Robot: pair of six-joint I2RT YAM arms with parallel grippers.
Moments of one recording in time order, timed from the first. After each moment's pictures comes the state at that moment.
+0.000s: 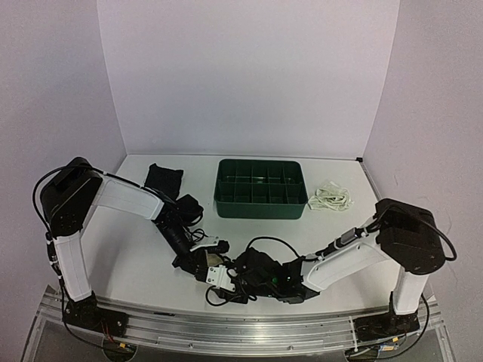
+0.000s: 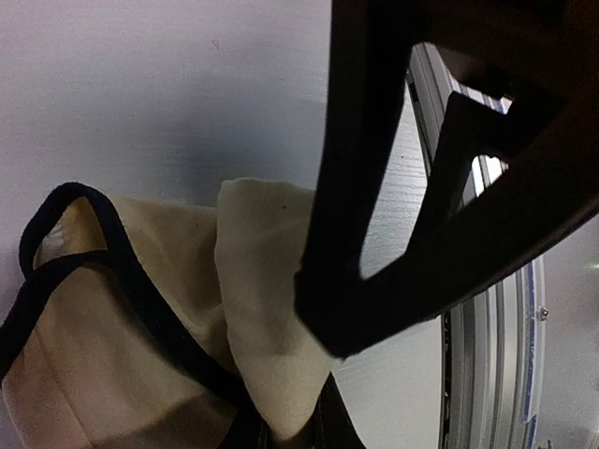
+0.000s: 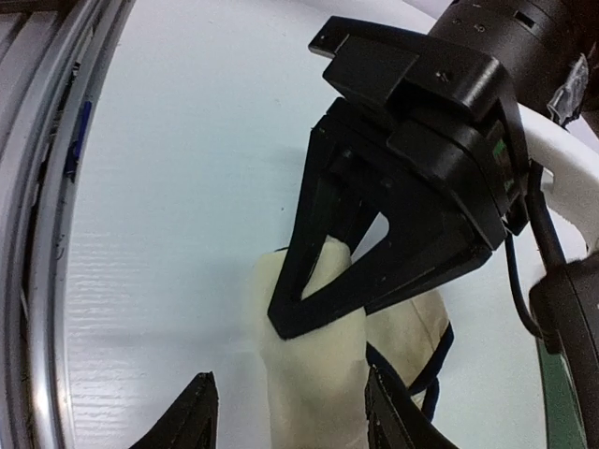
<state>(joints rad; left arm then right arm) -0.76 1.90 1.06 -0.63 0.75 0.79 1.32 1.94 0.93 0.38 0.18 -0.38</state>
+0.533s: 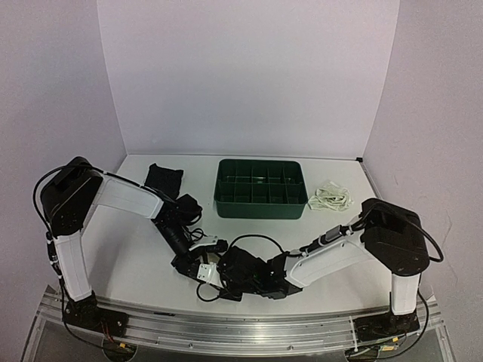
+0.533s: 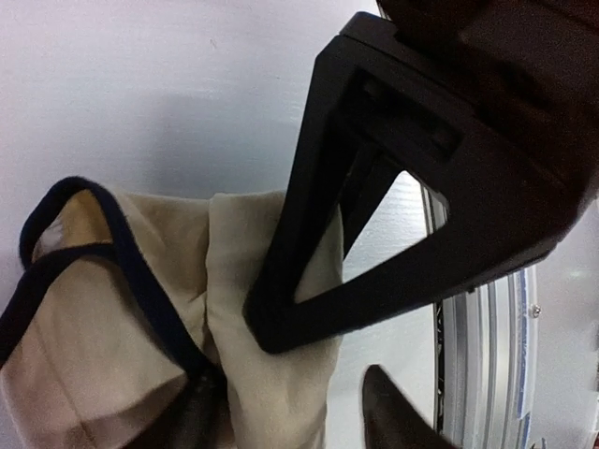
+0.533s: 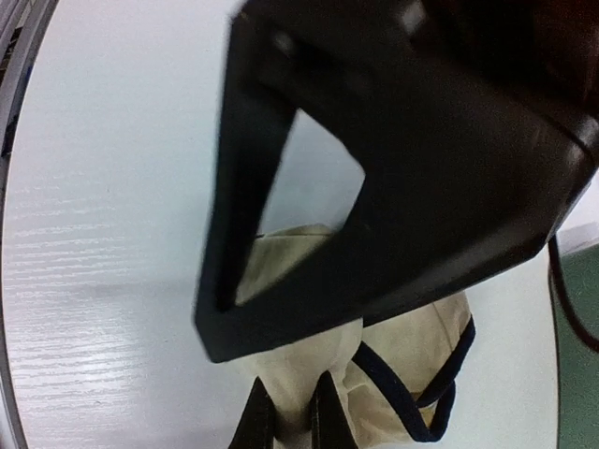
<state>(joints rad) -0.74 1.90 1.06 -0.64 0.77 0.80 1.31 2.03 1.08 0.19 0.24 -0.34</state>
